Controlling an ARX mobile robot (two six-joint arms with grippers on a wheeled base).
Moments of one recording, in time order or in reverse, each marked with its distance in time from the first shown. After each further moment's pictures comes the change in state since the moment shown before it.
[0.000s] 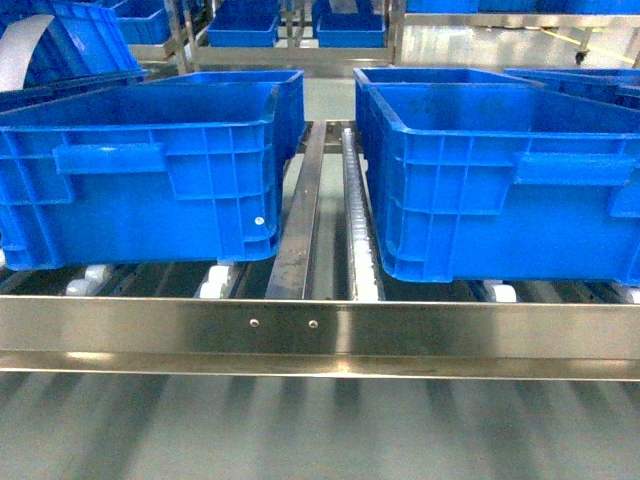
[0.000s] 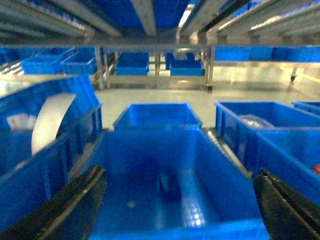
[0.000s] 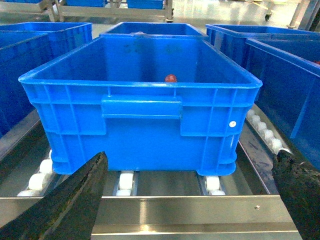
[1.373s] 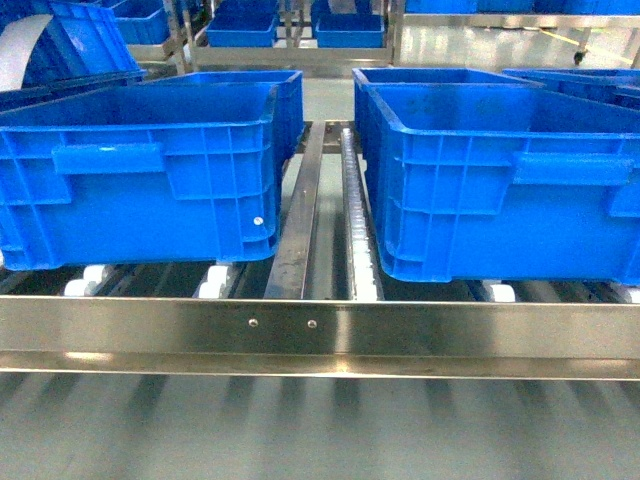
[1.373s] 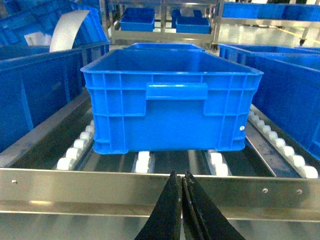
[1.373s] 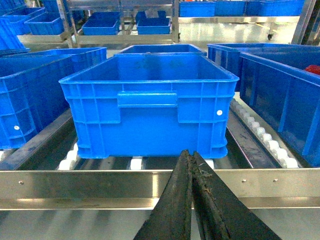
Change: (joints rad) left arm 0.006 -0.699 -0.732 -0.103 -0.016 -0.028; right arm -0.088 -0.811 -0.248 -0.469 -0.131 0.038
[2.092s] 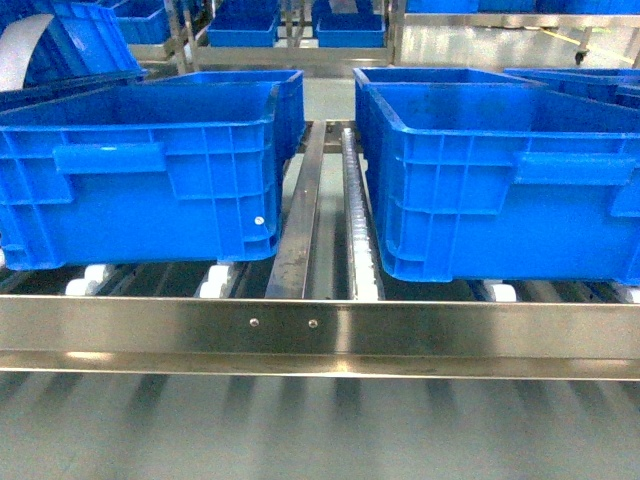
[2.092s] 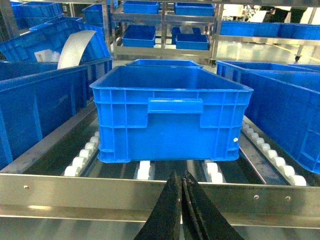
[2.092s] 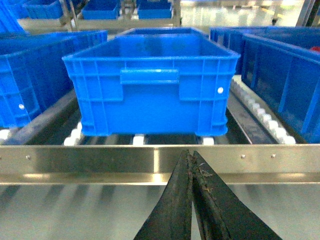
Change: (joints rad) left arm 0.000 -0.429 -0.001 -0.386 -0.002 0.000; right arm 0.000 -0.368 0.000 -0.417 0.000 0.000
